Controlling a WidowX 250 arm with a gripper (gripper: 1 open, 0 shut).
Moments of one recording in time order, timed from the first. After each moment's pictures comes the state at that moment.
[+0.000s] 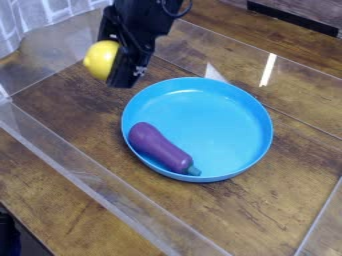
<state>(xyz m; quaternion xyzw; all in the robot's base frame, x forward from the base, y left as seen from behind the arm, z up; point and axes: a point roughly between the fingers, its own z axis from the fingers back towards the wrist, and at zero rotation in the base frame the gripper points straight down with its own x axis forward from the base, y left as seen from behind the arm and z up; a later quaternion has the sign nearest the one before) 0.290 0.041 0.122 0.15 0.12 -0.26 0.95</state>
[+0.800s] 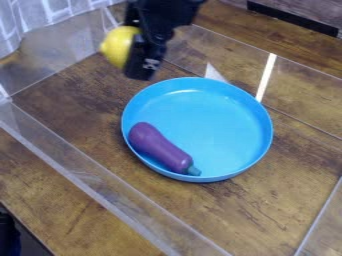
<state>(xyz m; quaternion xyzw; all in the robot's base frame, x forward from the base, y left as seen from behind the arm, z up) 0.297 -0.004 0.140 0.17 0.05 -0.40 0.90</state>
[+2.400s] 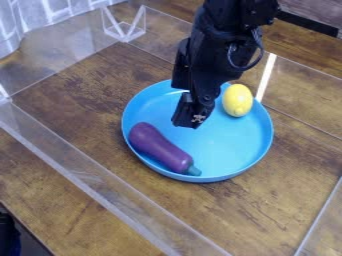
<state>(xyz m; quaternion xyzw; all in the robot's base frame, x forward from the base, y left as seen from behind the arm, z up) 0.321 -0.036 0.095 0.17 0.00 -0.42 0.89</state>
